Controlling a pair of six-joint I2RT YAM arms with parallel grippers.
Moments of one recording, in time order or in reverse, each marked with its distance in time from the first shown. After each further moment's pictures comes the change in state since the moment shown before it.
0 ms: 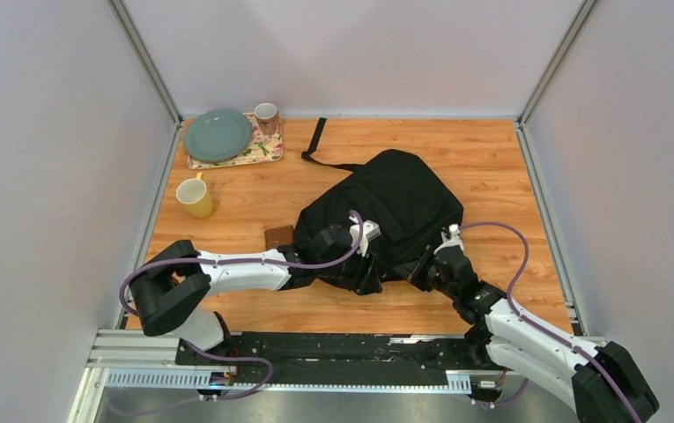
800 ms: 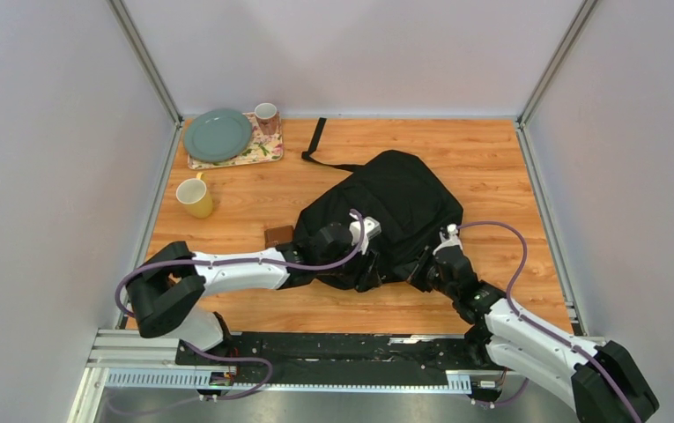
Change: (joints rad) left arm -0.002 0.006 0.033 -0.040 -0.103 0.107; right arm 0.000 -0.005 0.000 0.001 -0.022 -0.024
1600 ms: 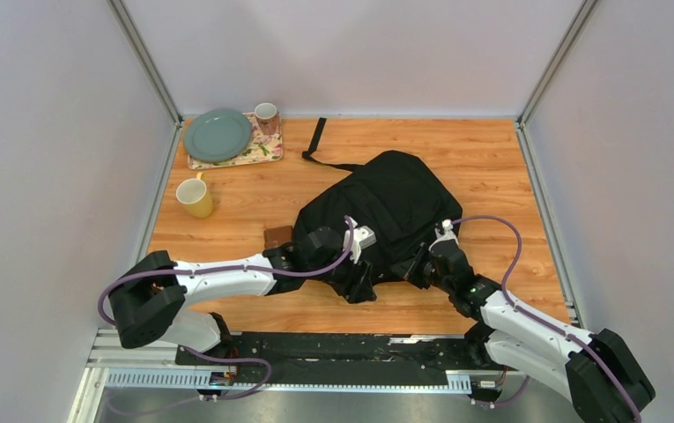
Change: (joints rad) left arm -0.002 -0.135 -0.088 -0.011 0.162 0.003; right arm 0.000 0.092 0.057 -0.006 -0.019 -0.017
